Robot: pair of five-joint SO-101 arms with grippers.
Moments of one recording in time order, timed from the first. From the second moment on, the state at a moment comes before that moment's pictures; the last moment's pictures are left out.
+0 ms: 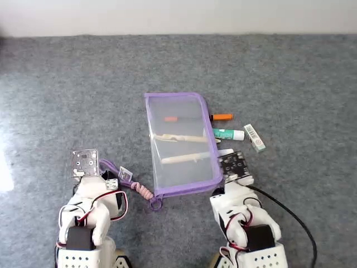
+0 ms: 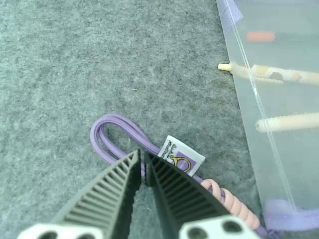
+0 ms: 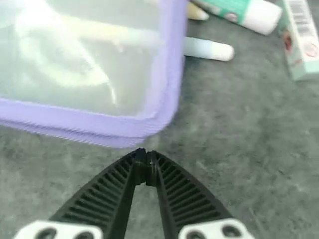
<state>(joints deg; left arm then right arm) -2.4 -102.8 96.9 63.8 10.9 -15.5 -102.3 94.4 69.6 5.5</state>
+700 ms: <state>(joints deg) -2.4 -102.8 96.9 63.8 10.9 -17.8 -28.9 61.6 55.6 -2.1</state>
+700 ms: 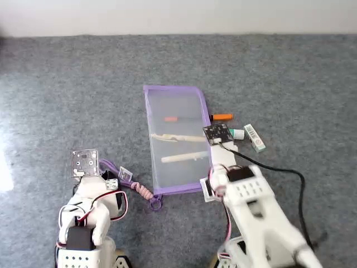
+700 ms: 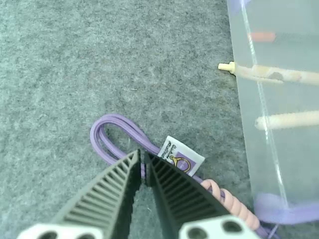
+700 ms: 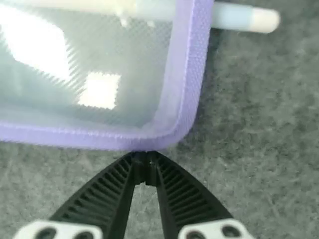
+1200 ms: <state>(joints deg) -2.4 -102.8 96.9 63.8 10.9 -17.8 1.5 23.4 55.1 -2.4</state>
